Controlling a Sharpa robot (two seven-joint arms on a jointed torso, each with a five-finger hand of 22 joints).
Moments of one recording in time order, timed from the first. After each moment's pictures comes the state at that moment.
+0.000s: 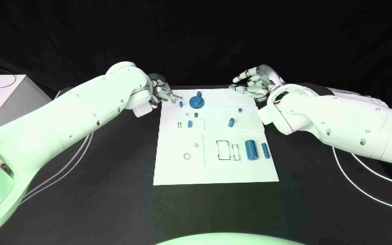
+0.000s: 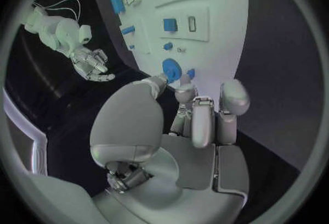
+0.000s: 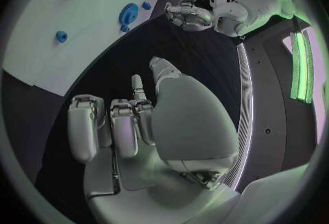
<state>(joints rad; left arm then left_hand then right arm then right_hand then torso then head) 1.22 -0.45 0.23 1.01 -1.11 0.20 -0.51 1.19 -0.15 0.43 0.29 0.05 0.78 0.10 0.62 0.74 1.21 0.03 1.18 0.91 1.47 -0.04 1.50 1.31 0.11 1.25 0.07 1.30 1.02 1.26 -0.79 -0.08 1.41 -0.75 -0.63 -0.06 1.41 -0.18 0.15 0.29 0.36 0.91 0.16 0.24 0.33 1.47 0.08 1.53 1.31 1.46 0.00 1.57 1.31 0.05 1.47 0.10 1.44 1.31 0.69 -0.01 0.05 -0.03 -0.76</state>
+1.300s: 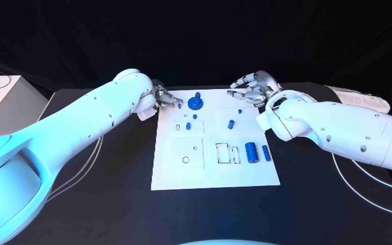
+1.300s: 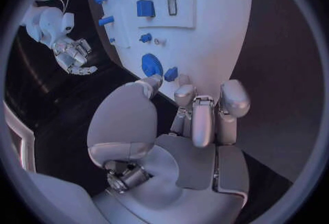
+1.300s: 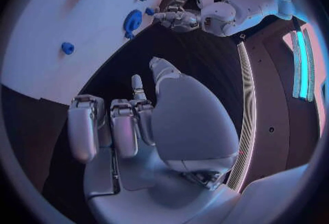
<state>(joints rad) 1.22 -0.34 0.23 0.80 -1.12 0.18 -0.51 1.08 -0.17 0.43 0.30 0.05 0.81 0.08 0.69 0.76 1.24 0.01 1.21 0.95 1.46 -0.05 1.51 1.31 0.11 1.27 0.06 1.31 1.05 1.26 -0.79 -0.08 1.44 -0.75 -0.63 -0.06 1.41 -0.18 0.16 0.28 0.37 0.91 0.15 0.24 0.33 1.47 0.08 1.53 1.31 1.46 0.00 1.57 1.31 0.05 1.47 0.10 1.44 1.31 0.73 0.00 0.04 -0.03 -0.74</state>
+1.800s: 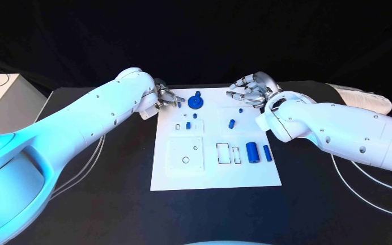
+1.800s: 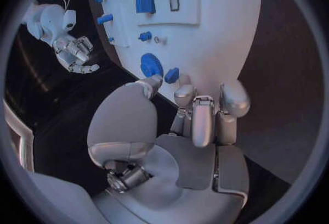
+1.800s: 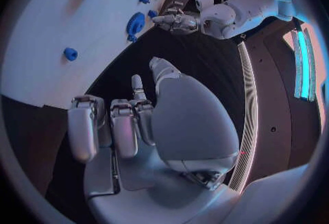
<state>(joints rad) 1.24 -0.33 0.23 0.79 -1.11 0.18 -0.50 1.07 -0.16 0.43 0.29 0.05 0.81 0.08 0.69 0.76 1.24 0.01 1.21 0.95 1.46 -0.05 1.51 1.31 0.11 1.27 0.06 1.31 1.06 1.26 -0.78 -0.08 1.44 -0.75 -0.63 -0.06 1.41 -0.18 0.16 0.28 0.37 0.91 0.15 0.24 0.33 1.47 0.08 1.53 1.31 1.46 0.00 1.57 1.31 0.05 1.47 0.10 1.44 1.31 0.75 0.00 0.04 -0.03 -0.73</state>
